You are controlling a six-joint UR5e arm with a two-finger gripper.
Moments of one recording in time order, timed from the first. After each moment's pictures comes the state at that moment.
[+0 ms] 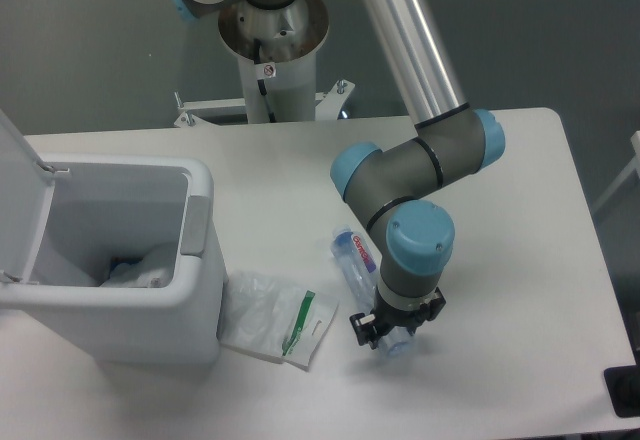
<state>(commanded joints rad) 2.50 -2.15 -1.32 -0.93 1.49 0.15</state>
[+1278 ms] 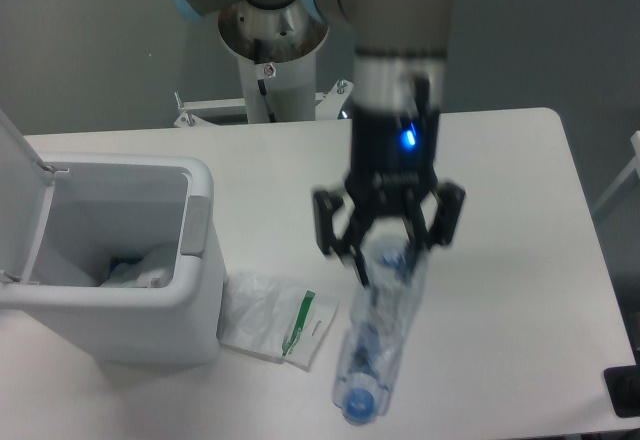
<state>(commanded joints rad) 2.46 -1.68 -1.34 -0.89 1.16 0.15</state>
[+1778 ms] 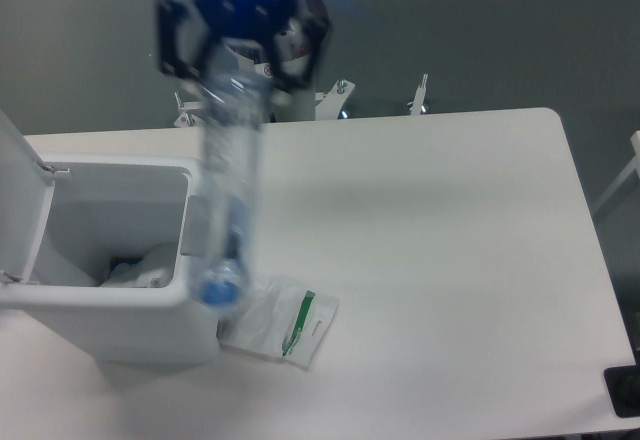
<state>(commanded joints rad) 2.30 -1.38 -1.62 -0.91 1.16 0.31</state>
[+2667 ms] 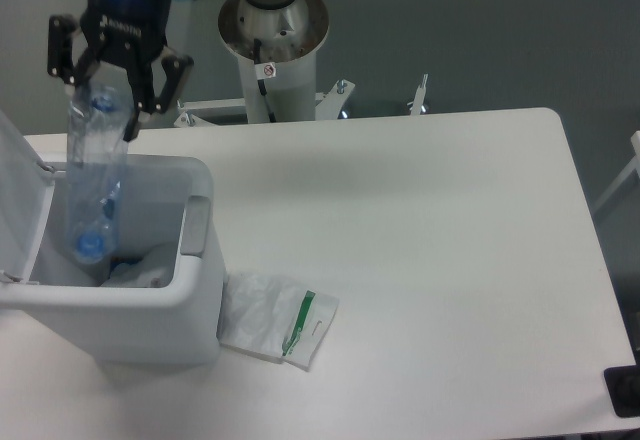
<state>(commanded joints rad) 2.19 -1.48 -1.72 -0.93 1.16 0.31</state>
